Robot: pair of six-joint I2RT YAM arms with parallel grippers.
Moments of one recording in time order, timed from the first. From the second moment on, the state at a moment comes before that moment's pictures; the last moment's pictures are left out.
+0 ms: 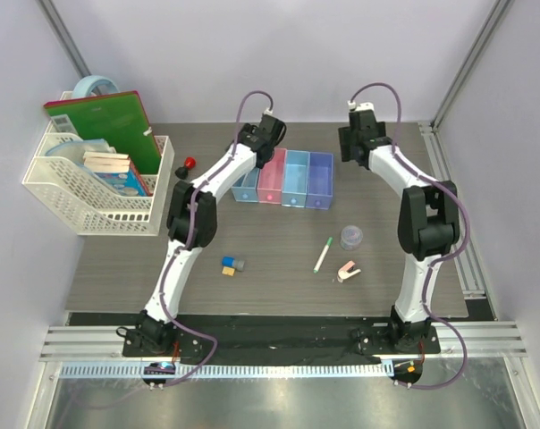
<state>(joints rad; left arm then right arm) -0.53 2.46 2.27 -0.73 -0.74 0.26 0.22 2.01 1.61 -0.31 0.41 -0.03</state>
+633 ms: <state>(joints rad) -0.64 2.43 2.18 -0.44 -1.08 0.55 0.14 1.96 1.49 -0.32 0.36 -0.02</state>
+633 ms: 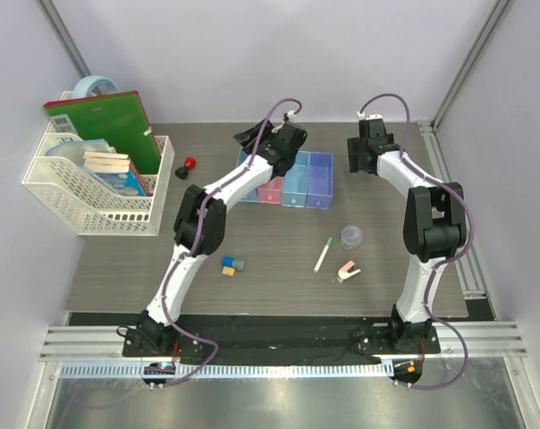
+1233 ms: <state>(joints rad) -0.71 2.51 2.14 -0.28 -1.13 0.68 0.03 1.90 1.42 -0.32 0.30 -0.02</state>
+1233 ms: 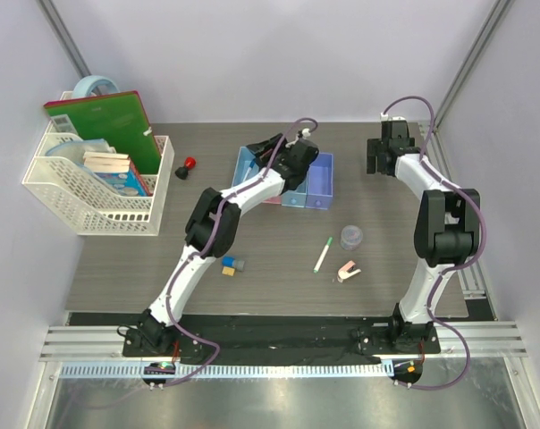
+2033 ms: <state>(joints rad) -0.67 2.51 2.29 -0.58 -0.95 0.37 0.03 1.89 1.42 -0.33 0.25 -0.02</state>
